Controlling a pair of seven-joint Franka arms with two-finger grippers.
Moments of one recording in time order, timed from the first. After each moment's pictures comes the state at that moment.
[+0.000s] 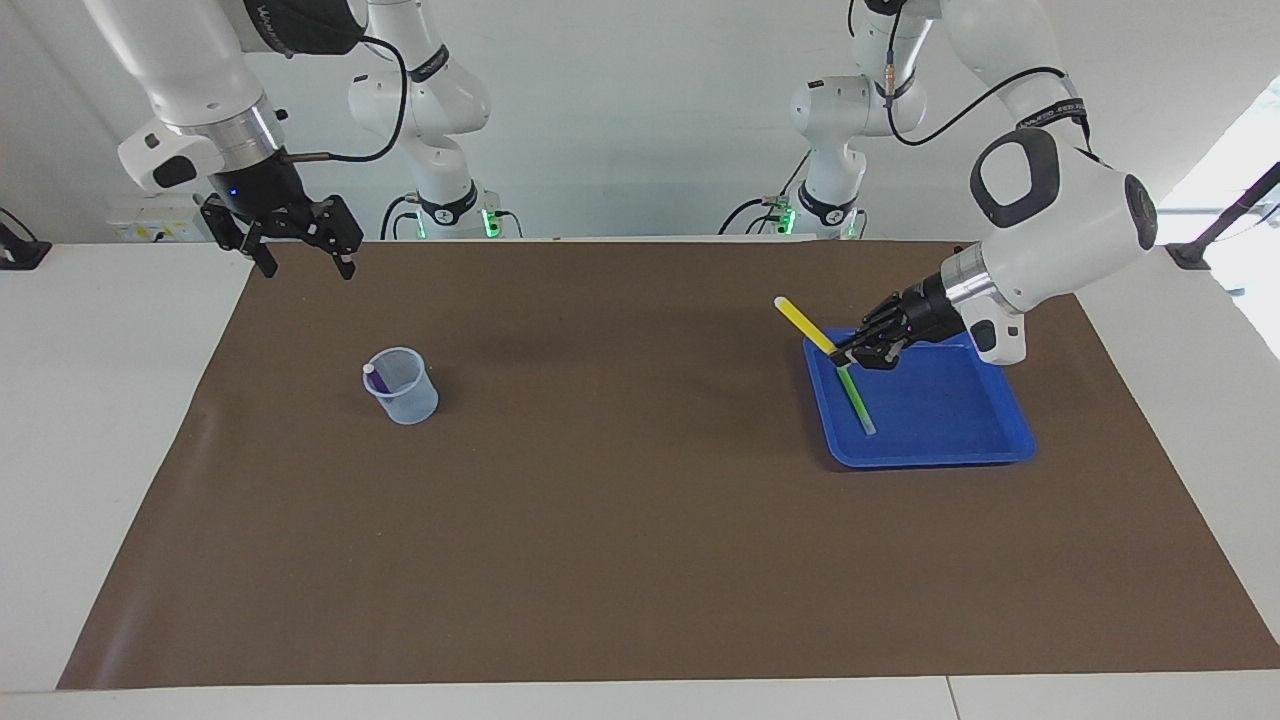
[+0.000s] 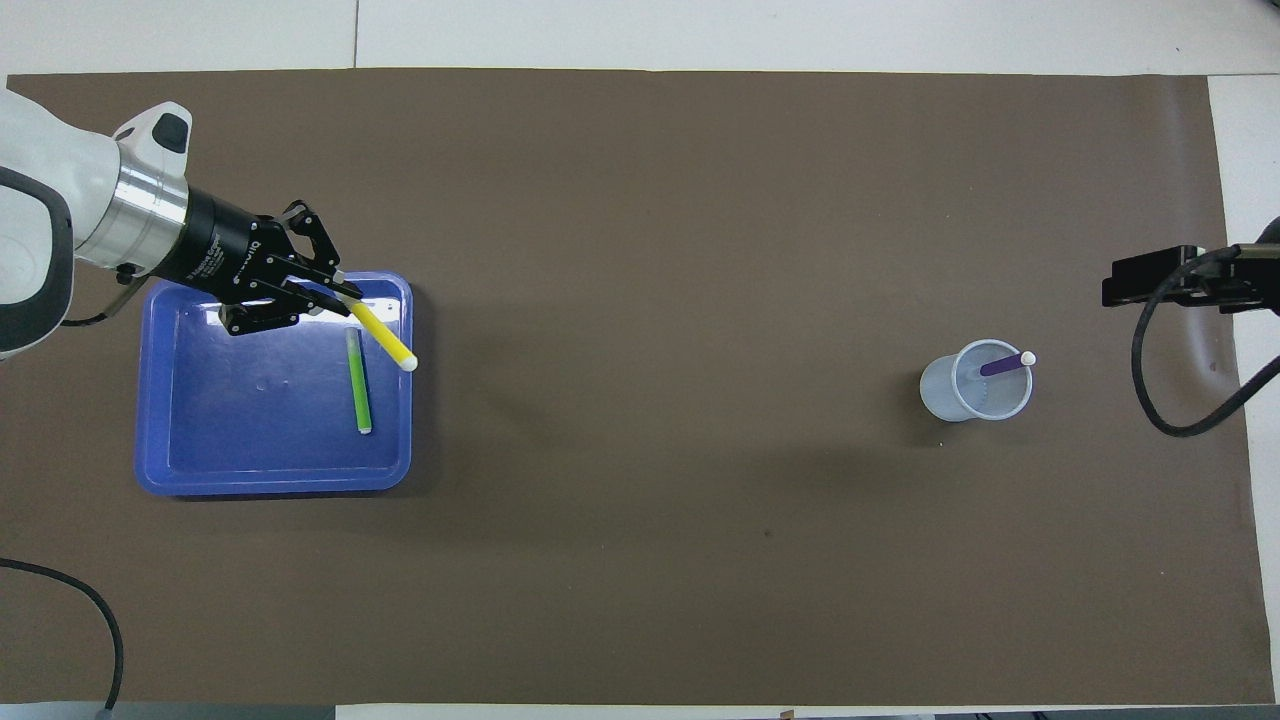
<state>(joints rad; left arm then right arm) -0.04 0.17 -0.12 -1.68 -0.64 1.74 -1.11 -0.02 -0.07 0.00 -1.66 0.02 1.63 0.07</state>
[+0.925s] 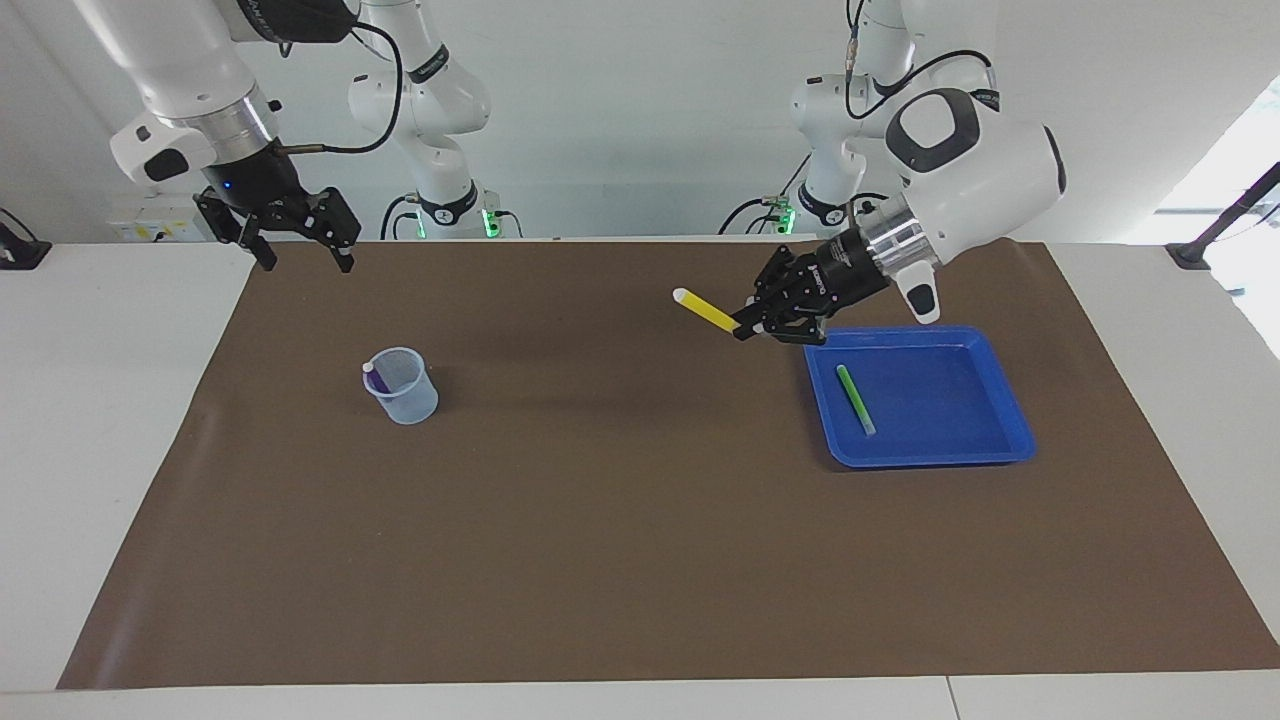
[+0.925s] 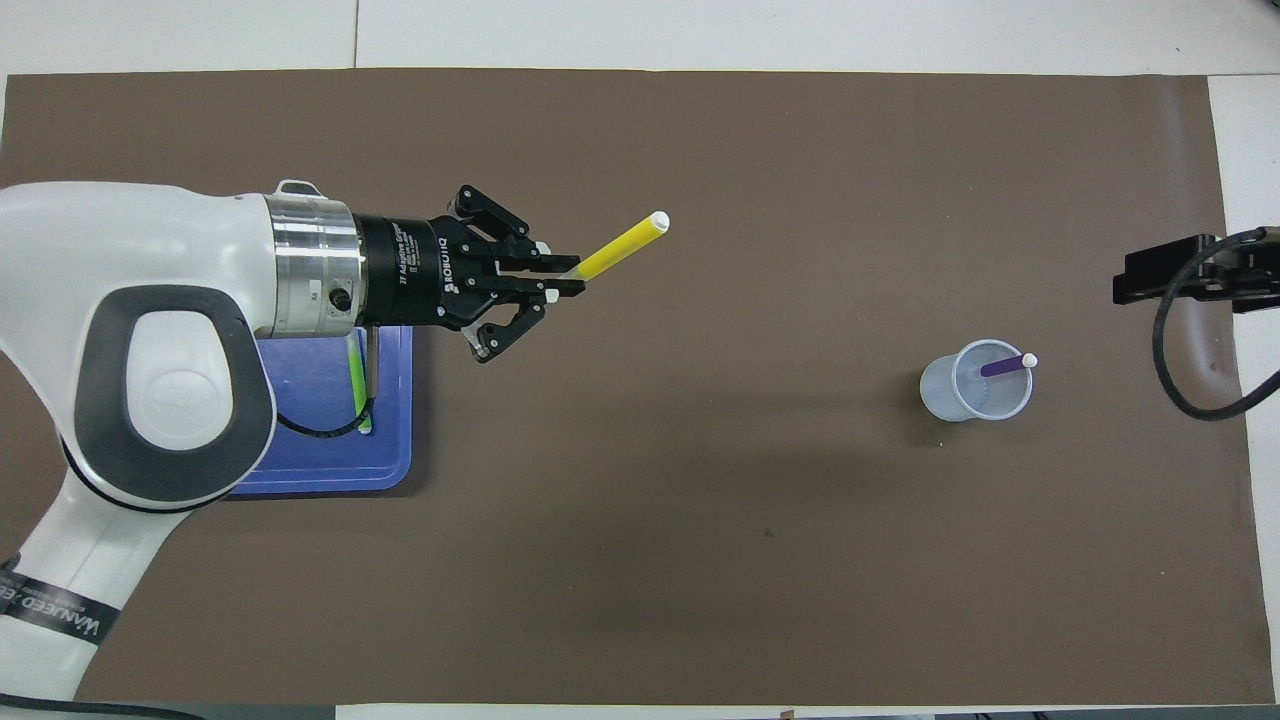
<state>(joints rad) -0.27 0.01 -0.16 -1.90 -1.03 2.19 -1.65 -0.02 -0.04 0.00 -1.60 0.02 1.59 0.08</state>
